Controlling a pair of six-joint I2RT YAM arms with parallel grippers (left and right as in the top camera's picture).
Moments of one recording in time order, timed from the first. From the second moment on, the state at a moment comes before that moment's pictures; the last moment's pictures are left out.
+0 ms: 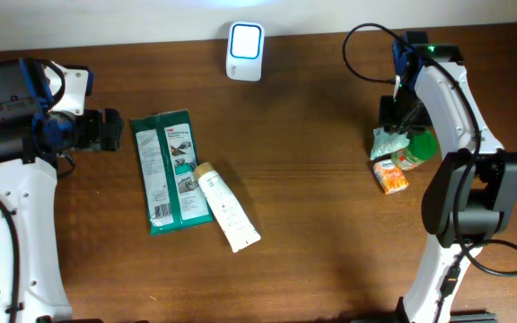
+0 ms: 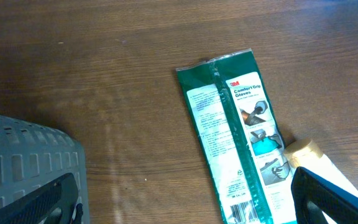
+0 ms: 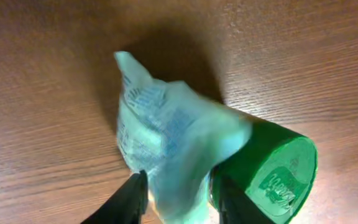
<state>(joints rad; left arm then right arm) 0.19 1.53 1.60 -1.03 0.09 0.27 -0.06 2.12 1.87 -1.29 0.15 0.15</state>
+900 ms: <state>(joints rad) 0.19 1.53 1.60 -1.03 0.08 0.27 0.42 2.13 1.91 -1.41 -0.53 -0.08</state>
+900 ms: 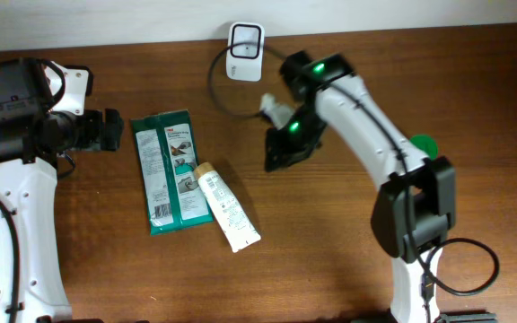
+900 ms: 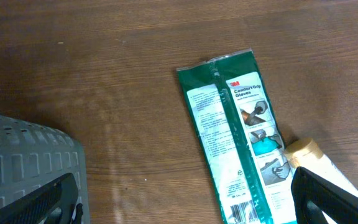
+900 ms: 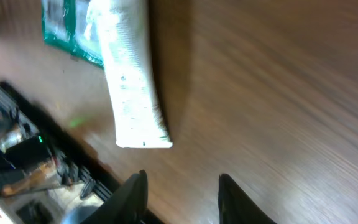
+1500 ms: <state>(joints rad) 0.19 1.53 1.60 -1.03 0.08 0.27 0.78 2.20 1.77 -0.81 -0.45 0.21</state>
